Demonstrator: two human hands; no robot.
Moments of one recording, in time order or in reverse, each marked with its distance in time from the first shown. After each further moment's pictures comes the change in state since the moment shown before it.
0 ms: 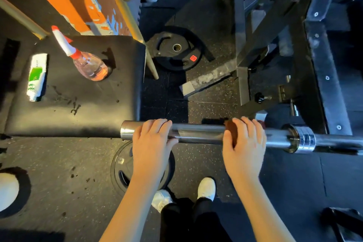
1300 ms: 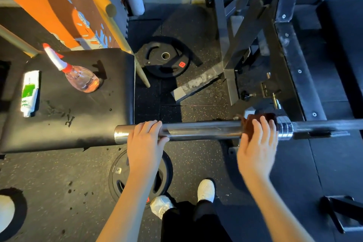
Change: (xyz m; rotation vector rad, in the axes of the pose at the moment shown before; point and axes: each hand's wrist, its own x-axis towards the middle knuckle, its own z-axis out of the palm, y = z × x) left_hand 0.000 0.000 0.007 -0.063 -0.030 -0.057; right_hand -0.012 0.066 -0.013 -0.099 0.138 0.100
